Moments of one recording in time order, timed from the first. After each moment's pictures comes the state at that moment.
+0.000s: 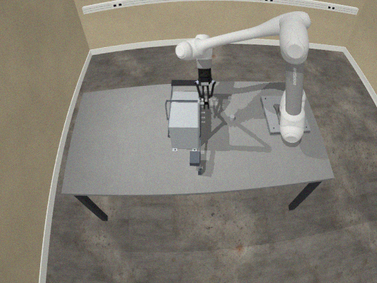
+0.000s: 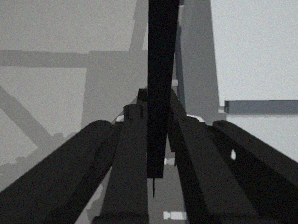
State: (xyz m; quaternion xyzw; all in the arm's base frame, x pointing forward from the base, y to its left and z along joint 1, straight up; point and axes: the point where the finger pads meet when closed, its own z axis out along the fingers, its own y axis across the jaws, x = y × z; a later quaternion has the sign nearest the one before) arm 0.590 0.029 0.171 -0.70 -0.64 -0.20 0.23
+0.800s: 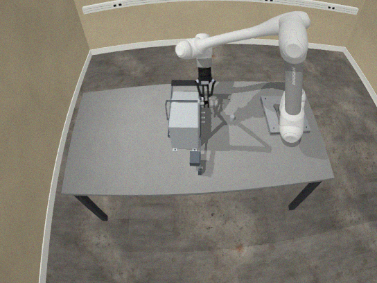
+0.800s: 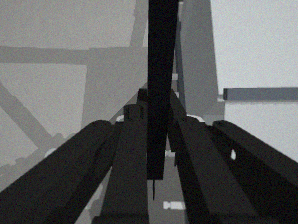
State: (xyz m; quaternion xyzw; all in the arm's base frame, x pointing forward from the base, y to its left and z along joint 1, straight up) arm 0.589 0.020 0.171 -0.71 -0.64 -0.20 0.23
